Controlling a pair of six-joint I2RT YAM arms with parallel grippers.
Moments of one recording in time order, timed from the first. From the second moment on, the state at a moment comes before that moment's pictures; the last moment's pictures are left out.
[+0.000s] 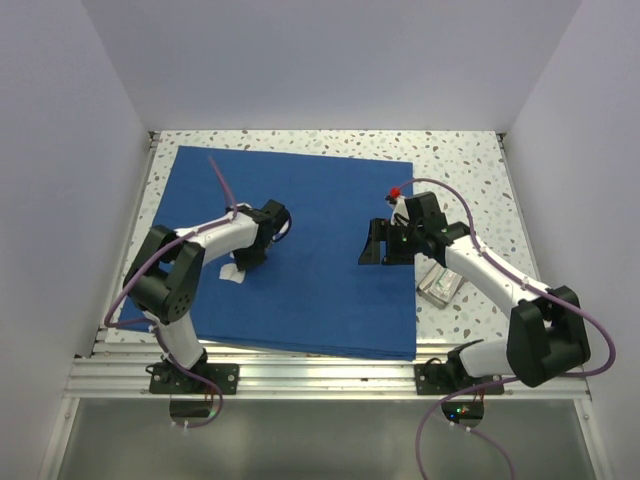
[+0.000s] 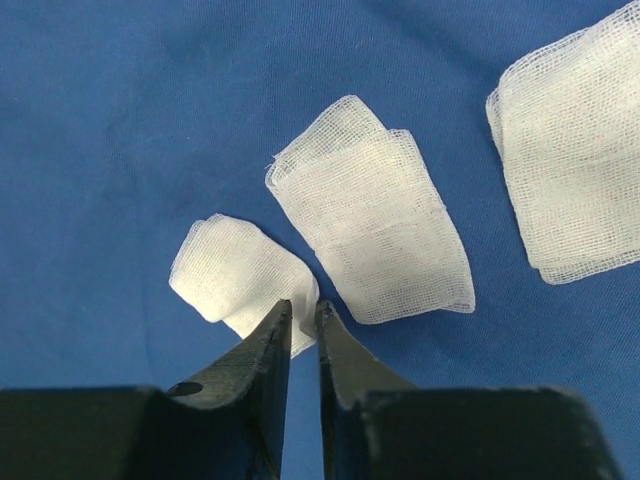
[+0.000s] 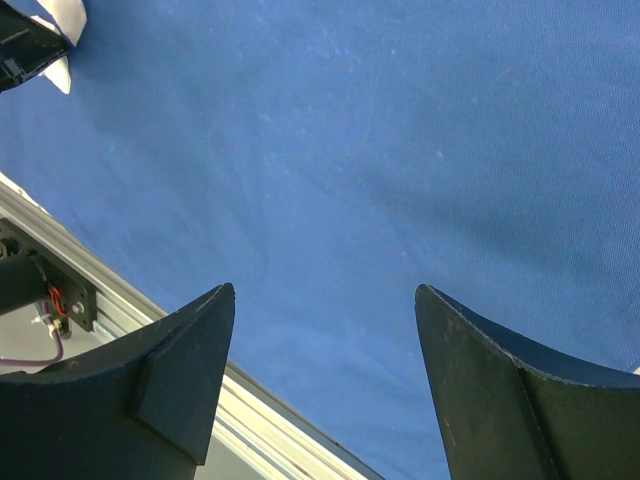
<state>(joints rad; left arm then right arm) -0.50 1.78 1.09 -0.84 -0.57 -0.94 0.38 1.35 0.89 -0.46 -0.39 0.40</state>
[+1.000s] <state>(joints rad) -0.50 1.73 1.23 -0.91 -0.74 -0.89 0.38 1.36 0.89 -0.46 -0.39 0.39</state>
